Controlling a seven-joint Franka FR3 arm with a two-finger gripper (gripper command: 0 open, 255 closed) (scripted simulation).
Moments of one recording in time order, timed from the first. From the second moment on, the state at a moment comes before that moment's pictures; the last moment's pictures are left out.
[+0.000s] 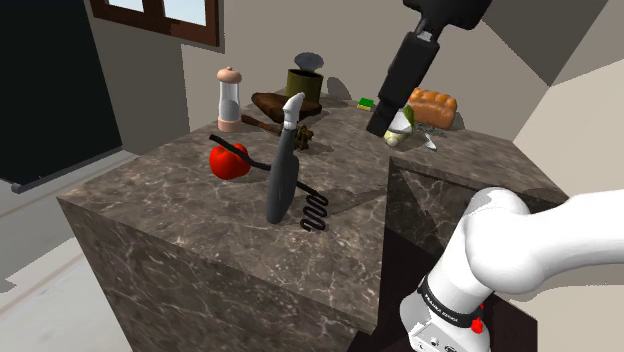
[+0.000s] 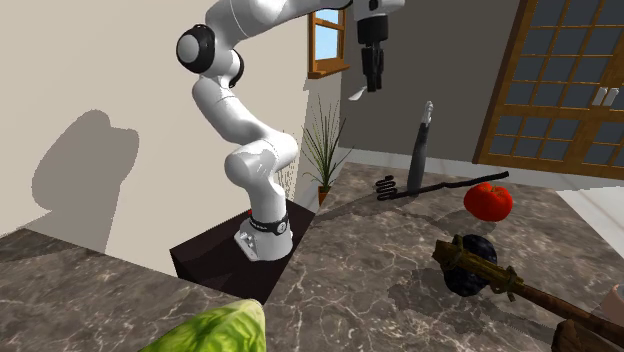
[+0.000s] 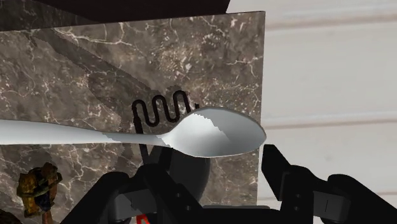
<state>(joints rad) 0.17 -0.89 0.38 -2.12 0.24 1.43 0.19</state>
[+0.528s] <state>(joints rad) 0.11 -0.72 0.35 -2.04 0.18 1.50 0.12</state>
